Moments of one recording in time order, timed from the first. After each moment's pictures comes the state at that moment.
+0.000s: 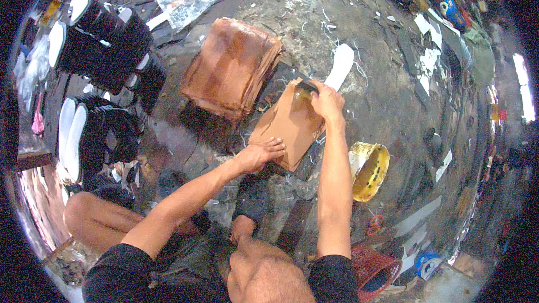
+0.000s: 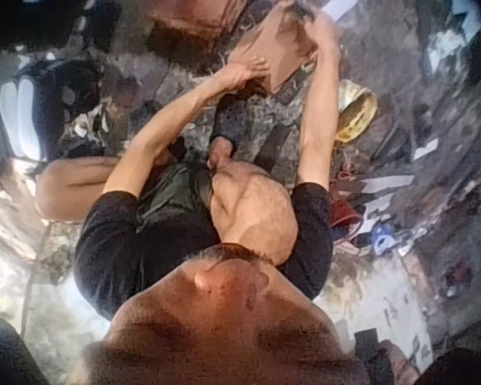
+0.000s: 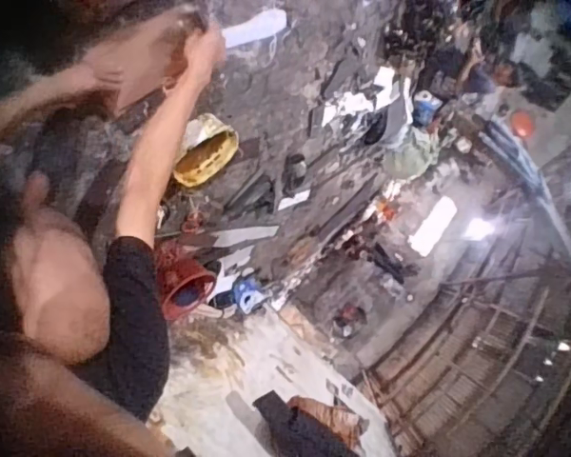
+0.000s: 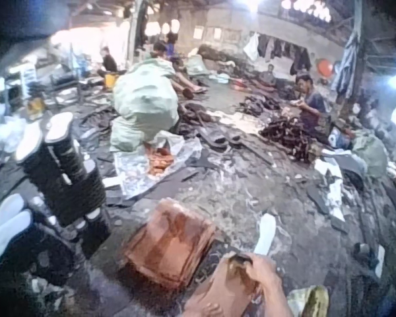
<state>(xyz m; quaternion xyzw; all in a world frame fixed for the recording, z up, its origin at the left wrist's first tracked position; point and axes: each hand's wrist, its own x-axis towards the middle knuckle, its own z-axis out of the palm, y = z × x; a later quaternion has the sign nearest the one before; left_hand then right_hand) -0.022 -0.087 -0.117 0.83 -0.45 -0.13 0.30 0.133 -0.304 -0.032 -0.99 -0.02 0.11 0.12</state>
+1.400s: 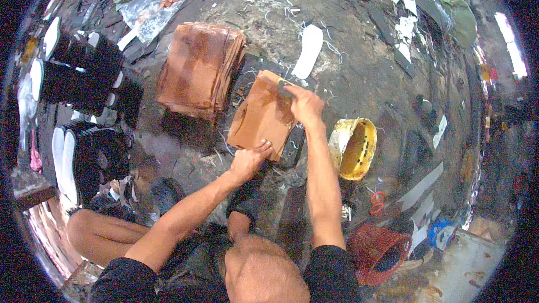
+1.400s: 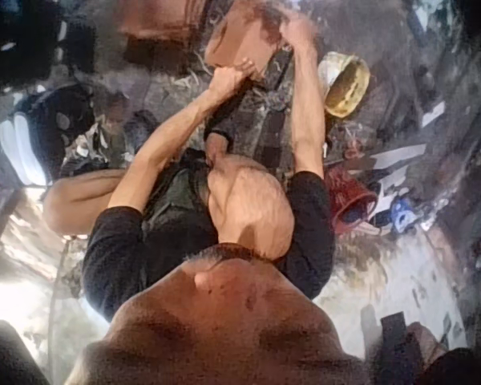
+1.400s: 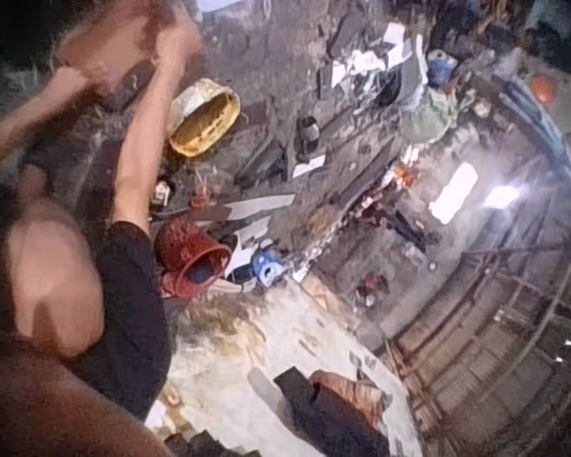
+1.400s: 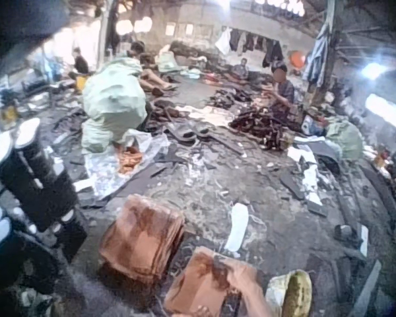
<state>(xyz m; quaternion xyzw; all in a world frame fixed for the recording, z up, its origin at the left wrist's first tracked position) -0.069 -0.131 -0.116 0.91 -0.29 -0.09 0.28 0.069 -0.332 -0.045 -0.98 -0.03 0.04 0.18</state>
